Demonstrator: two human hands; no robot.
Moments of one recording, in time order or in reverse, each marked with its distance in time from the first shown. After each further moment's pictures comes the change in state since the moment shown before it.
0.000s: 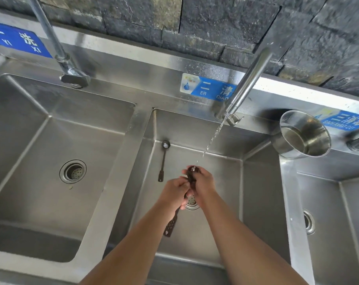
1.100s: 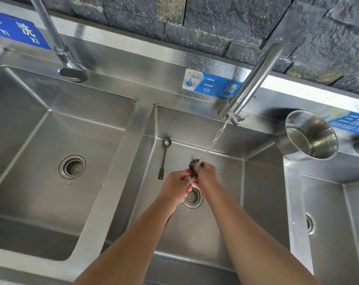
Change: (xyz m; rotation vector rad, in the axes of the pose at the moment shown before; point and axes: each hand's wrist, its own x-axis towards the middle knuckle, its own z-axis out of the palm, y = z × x) left_hand 0.013 0.012 0.003 0.134 0.052 0.128; right_hand 0.025 -0.017 -0.003 -0.289 0.034 0.033
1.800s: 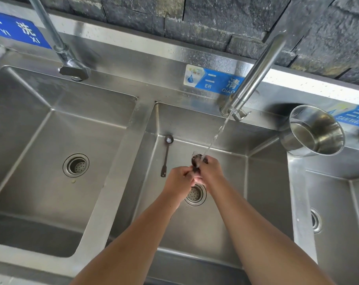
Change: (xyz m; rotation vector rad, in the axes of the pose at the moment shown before) left_hand 0.004 0.001 0.003 0.095 0.041 0.016; right_hand 0.004 -0.007 -0.002 -0.133 0.022 -0.073
